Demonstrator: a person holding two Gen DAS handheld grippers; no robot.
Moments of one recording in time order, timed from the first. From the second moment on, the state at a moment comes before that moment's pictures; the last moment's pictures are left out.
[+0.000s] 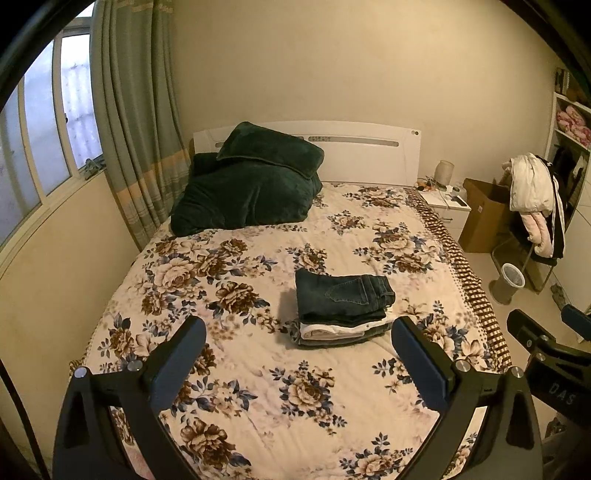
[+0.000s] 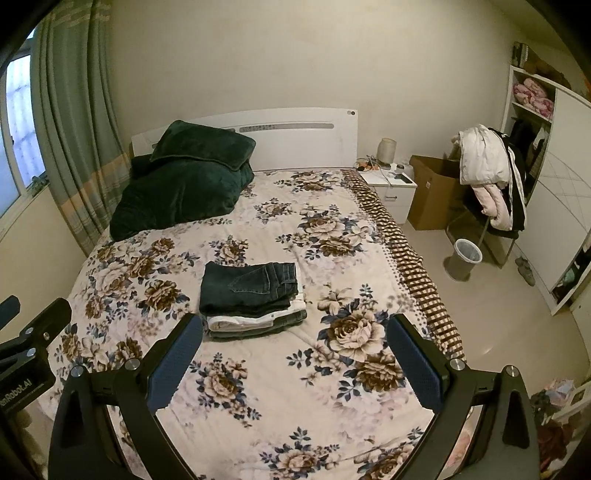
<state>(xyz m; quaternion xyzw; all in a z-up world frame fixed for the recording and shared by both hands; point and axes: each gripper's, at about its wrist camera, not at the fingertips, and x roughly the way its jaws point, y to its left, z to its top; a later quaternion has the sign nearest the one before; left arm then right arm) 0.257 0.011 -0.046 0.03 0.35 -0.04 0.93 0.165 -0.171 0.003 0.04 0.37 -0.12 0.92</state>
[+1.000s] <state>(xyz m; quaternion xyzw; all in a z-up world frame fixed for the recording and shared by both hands) 0.250 0.010 -0.047 0.03 0.35 -0.03 0.93 0.165 -0.167 0.004 0.04 0.37 -0.12 0.92</state>
